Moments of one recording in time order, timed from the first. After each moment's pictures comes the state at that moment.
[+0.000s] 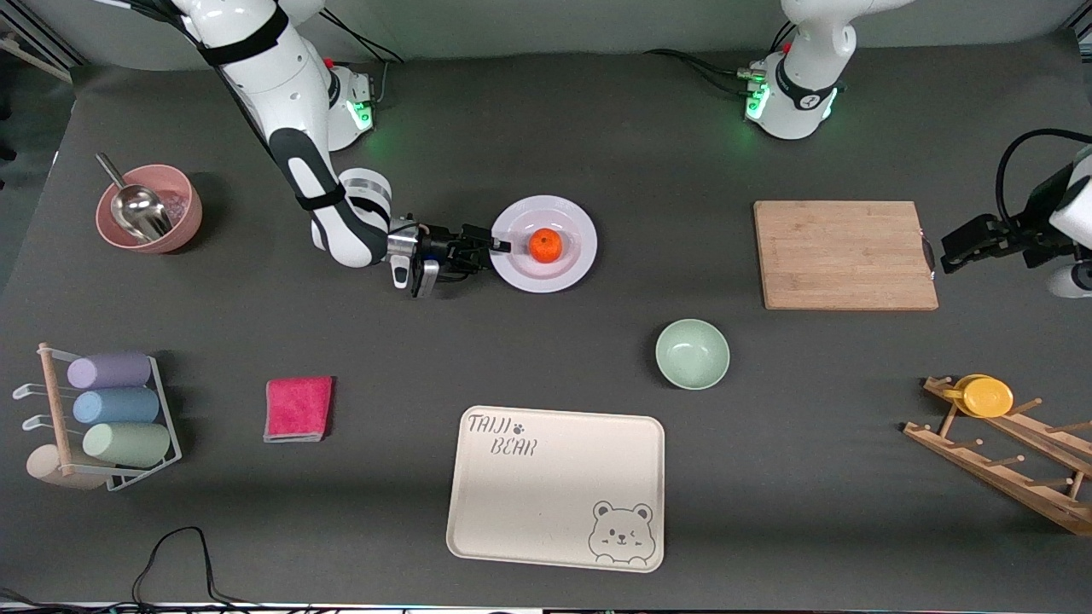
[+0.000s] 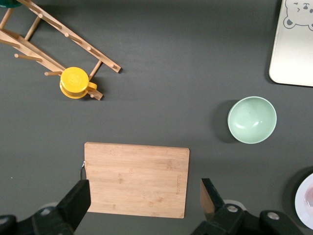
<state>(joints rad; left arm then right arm) 0.18 0.04 -0.22 -1.55 0.03 1.59 -0.09 0.48 0.48 0.03 -2.41 1.98 2.10 -1.43</state>
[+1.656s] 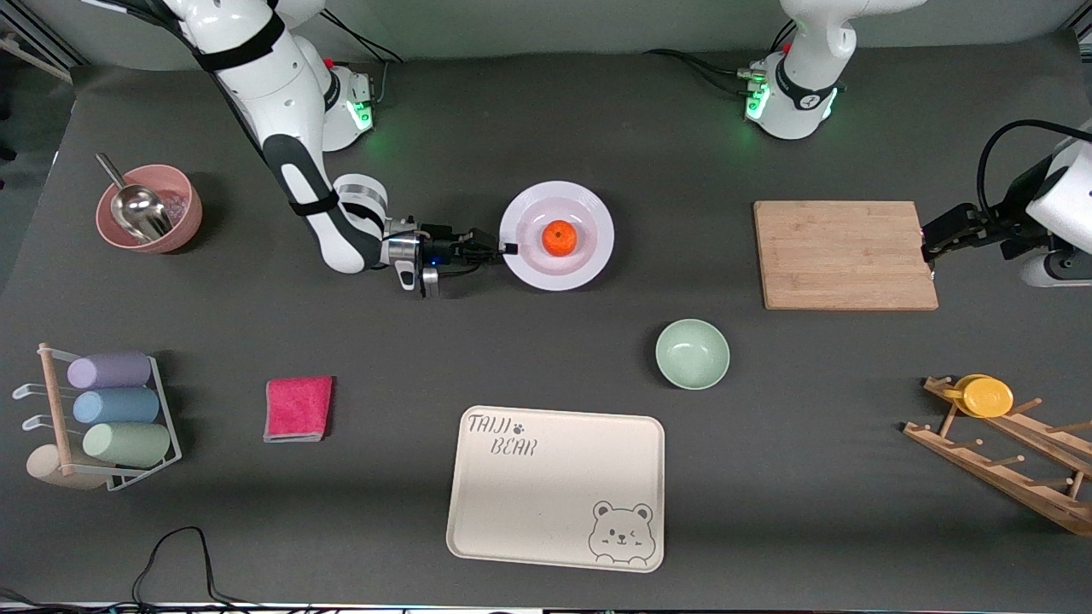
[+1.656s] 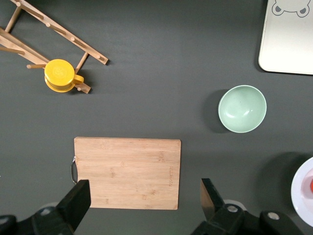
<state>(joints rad) 0.06 0.03 -0.11 -1.57 0.00 1.58 -0.07 0.44 0.48 0.02 -2.38 1.98 1.92 -1.22</state>
